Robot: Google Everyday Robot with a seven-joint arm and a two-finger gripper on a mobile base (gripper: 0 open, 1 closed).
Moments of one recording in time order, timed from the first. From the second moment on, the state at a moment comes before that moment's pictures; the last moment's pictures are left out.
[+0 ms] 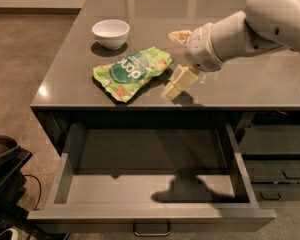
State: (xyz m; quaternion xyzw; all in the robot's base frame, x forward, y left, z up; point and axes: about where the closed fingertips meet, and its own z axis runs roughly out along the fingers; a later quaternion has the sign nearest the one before) arm 0.601 -0.057 0.908 -0.64 0.63 0.12 0.43
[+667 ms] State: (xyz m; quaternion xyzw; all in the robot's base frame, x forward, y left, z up) arm 0.649 -0.022 0.890 -0.64 0.59 0.12 0.47
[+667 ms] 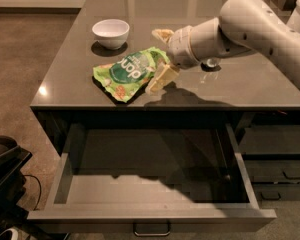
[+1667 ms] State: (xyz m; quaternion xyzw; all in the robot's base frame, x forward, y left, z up) arm 0.704 0.036 0.892 -0.69 0.53 0.14 0.48
